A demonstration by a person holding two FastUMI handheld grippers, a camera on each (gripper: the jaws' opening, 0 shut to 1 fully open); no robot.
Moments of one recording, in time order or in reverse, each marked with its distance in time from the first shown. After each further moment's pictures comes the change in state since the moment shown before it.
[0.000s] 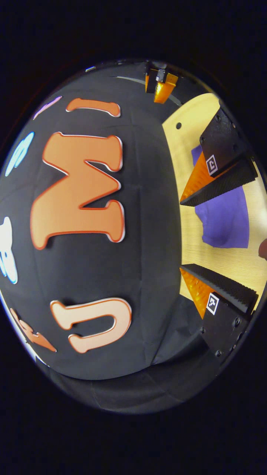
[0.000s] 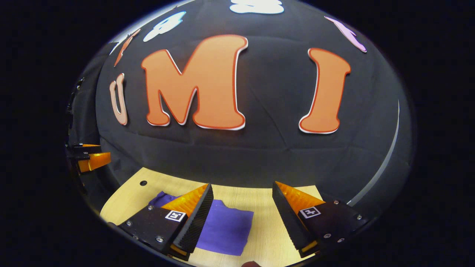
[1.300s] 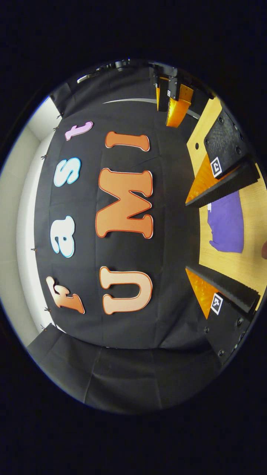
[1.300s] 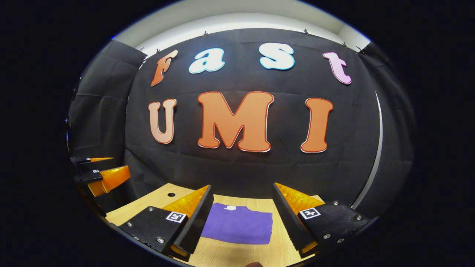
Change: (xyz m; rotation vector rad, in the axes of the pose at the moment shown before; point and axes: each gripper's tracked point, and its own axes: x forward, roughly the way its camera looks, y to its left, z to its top) left arm -0.219 0.006 -0.083 -0.058 -0.372 -0.022; right arm -0.197 0.091 -0.037 -0.009 -0.274 0.041
